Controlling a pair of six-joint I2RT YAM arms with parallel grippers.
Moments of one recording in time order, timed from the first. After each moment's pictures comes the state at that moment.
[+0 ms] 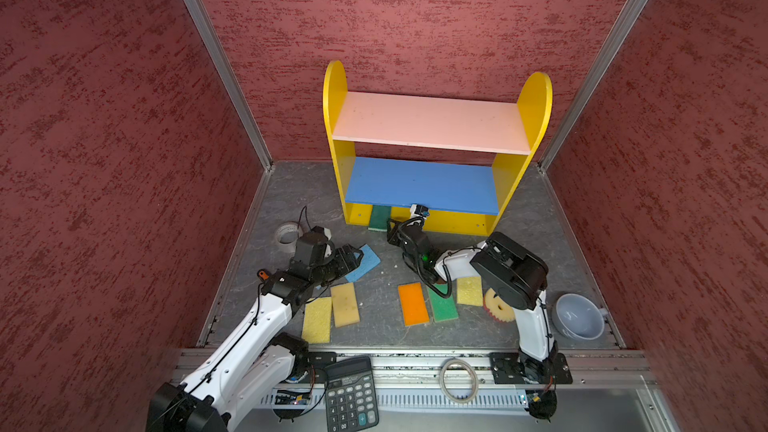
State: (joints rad) left arm -0.35 0.86 0.55 -0.44 0.23 -0.86; right arm 0.83 2.06 0.99 0.76 0.32 0.97
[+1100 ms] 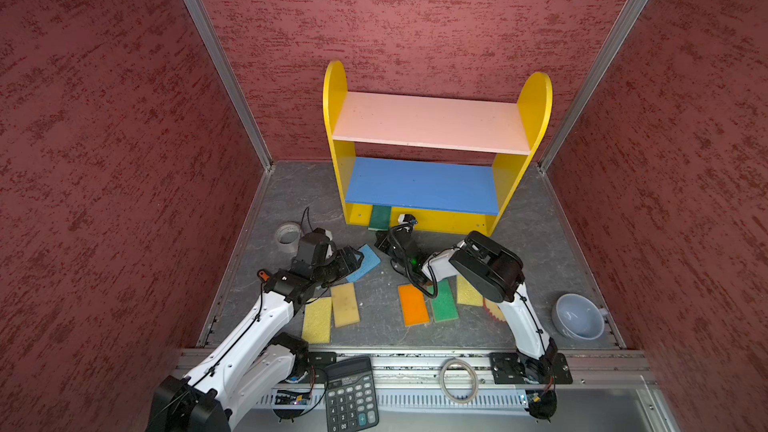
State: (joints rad) left arm -0.35 0.89 0.54 -0.44 0.24 -0.86; right arm 0.84 2.25 1.12 0.78 0.22 1.19
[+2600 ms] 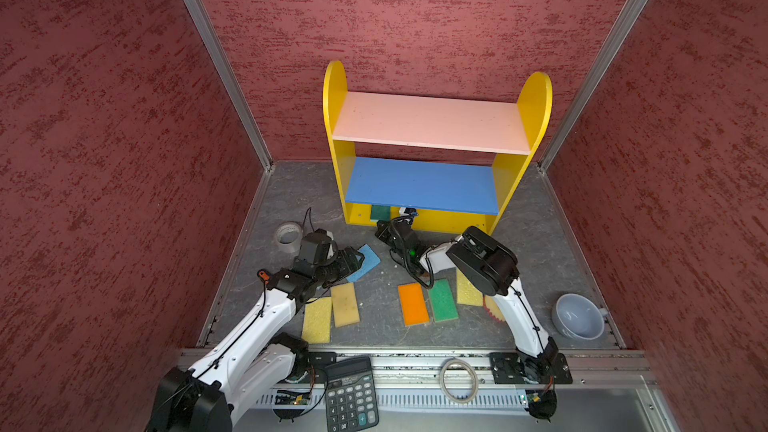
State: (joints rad) left arm -0.35 0.92 0.53 -0.42 0.24 -0.86; right arm 0.81 2.30 1.21 0.78 0.22 1.14
